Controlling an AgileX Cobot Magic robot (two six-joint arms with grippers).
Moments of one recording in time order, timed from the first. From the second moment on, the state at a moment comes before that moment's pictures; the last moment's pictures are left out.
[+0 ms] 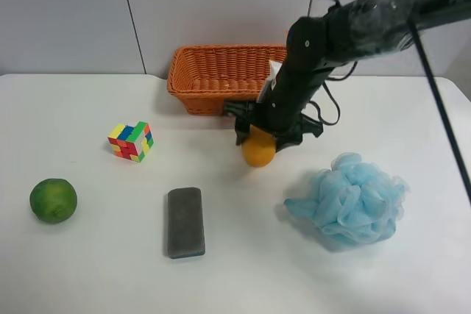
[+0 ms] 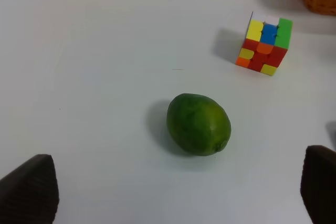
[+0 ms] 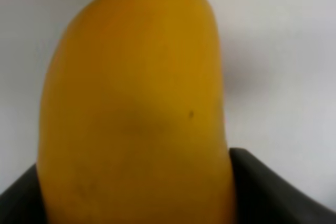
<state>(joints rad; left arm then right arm) 0.03 -0.01 -0.51 0.01 1.06 -0.07 0.53 1.93 -1.26 0.16 0.57 0.57</state>
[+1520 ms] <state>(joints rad) 0.03 -0.01 -0.51 0.01 1.06 -0.07 0.47 2.14 -1.56 -0.85 0.38 1.12</state>
